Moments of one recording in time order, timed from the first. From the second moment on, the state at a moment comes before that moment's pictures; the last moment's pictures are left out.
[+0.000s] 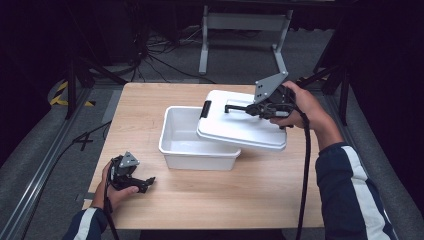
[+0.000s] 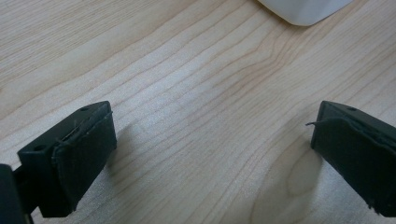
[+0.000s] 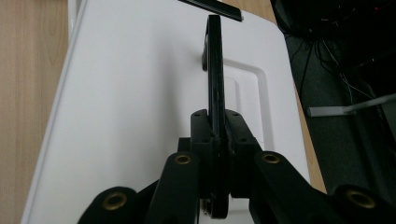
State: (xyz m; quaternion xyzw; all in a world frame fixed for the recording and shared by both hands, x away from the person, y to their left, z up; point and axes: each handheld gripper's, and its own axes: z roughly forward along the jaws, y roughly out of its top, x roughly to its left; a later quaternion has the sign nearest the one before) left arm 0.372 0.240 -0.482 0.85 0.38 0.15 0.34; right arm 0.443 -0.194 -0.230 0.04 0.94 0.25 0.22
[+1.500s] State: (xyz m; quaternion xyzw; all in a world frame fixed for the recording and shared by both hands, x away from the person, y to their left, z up) left arm 0.372 0.240 -0.482 0.85 0.38 0.15 0.34; right arm 0.432 -0.335 -0.252 0.15 0.92 0.26 0.24
